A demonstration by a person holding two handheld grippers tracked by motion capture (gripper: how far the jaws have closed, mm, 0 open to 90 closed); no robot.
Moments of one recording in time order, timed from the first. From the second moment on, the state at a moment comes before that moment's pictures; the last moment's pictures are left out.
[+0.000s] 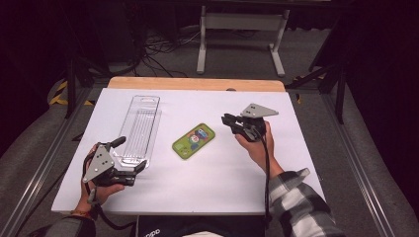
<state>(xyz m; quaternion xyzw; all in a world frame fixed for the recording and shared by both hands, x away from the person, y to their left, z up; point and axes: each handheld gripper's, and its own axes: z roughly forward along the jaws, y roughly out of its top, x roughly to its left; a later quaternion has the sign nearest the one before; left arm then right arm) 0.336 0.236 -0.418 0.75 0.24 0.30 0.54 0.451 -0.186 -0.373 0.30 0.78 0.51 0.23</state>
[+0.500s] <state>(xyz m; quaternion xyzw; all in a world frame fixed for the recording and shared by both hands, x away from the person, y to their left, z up) 0.338 0.239 -0.419 0.75 0.25 0.30 0.54 0.511 -0.117 -0.406 0.29 0.84 0.42 0.20</state>
